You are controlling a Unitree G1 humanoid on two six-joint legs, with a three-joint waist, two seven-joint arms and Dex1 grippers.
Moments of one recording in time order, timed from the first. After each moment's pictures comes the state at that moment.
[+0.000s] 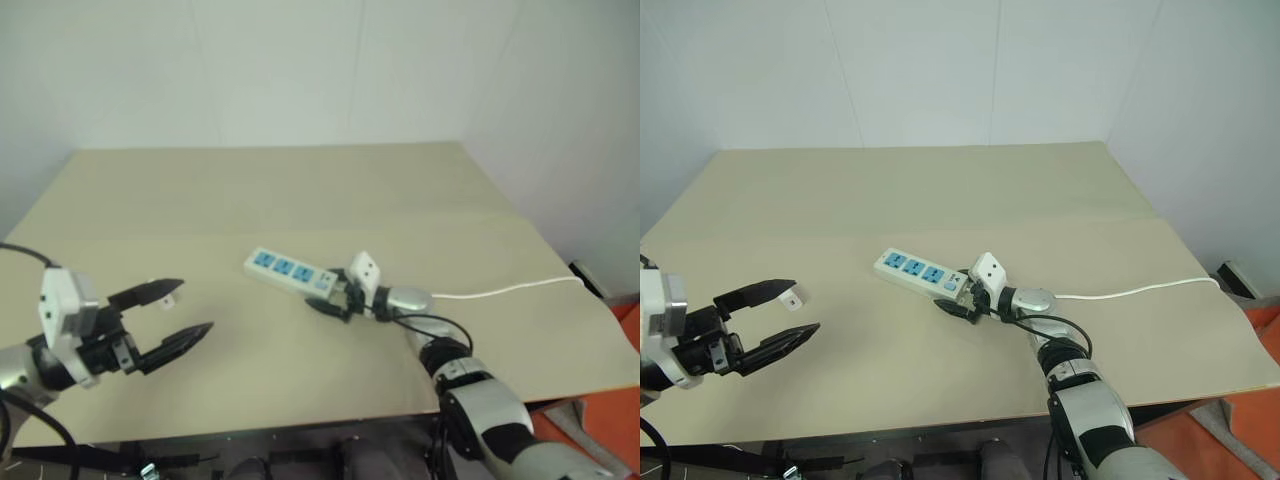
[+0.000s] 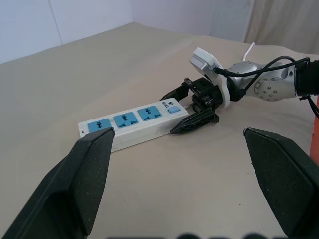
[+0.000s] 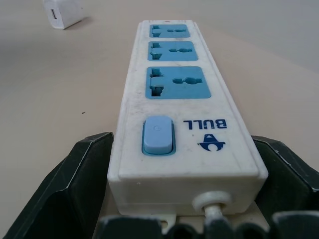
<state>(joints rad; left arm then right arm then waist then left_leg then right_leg) 0.25 0.82 0.65 -0.59 -0.86 0.52 -0.93 -0.82 -0.13 0.10 1.03 0.04 -0.33 0.94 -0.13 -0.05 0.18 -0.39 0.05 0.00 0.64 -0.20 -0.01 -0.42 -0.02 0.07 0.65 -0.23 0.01</state>
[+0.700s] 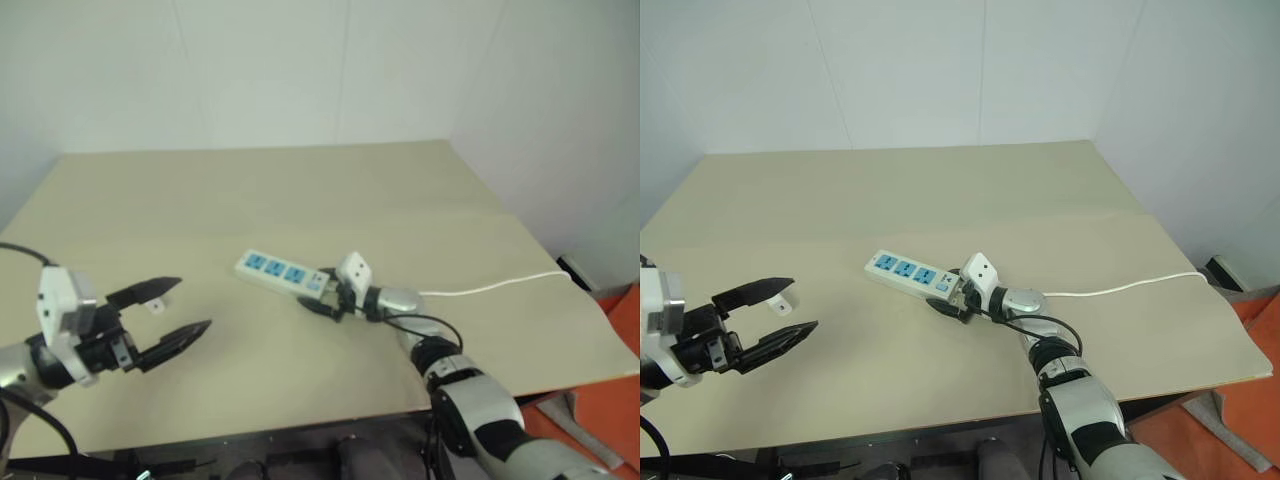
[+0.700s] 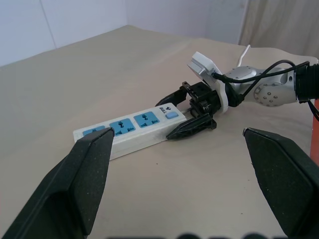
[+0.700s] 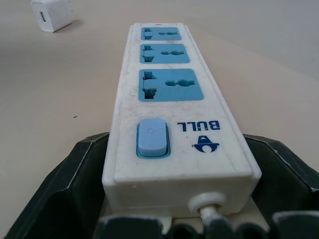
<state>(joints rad) 0.23 0.82 0.65 -0.58 -0.86 0.52 -0.93 -0.85 -0.09 0.10 1.08 0.02 -0.37 0.91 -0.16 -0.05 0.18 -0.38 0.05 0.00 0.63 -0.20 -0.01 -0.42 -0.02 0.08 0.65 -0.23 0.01</state>
